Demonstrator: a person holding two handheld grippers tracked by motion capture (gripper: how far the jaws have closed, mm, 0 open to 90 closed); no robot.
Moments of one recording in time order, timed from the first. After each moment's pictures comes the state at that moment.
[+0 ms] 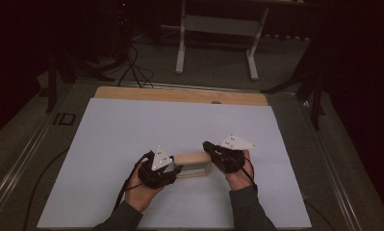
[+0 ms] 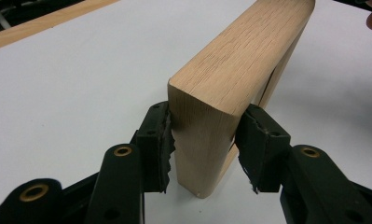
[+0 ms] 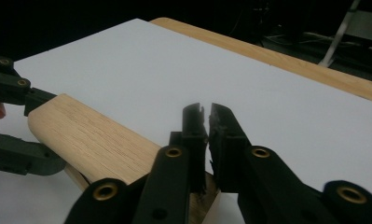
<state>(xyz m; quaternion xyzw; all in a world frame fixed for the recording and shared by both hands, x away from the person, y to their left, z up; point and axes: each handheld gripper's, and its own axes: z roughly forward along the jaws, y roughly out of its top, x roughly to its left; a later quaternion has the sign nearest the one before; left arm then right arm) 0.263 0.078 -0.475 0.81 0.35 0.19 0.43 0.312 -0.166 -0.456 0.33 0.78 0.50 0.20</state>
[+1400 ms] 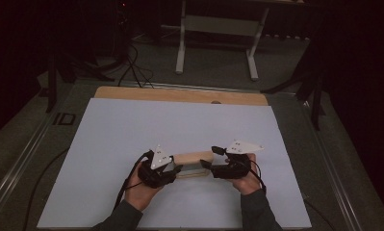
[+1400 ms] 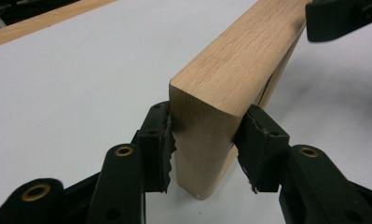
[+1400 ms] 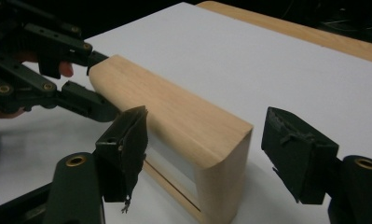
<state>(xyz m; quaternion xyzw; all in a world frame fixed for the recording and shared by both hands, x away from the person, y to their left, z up) 0.266 0.080 -0.475 0.81 0.35 0.19 0.43 0.307 -0.188 -0.464 0.29 0.81 0.51 0.11</state>
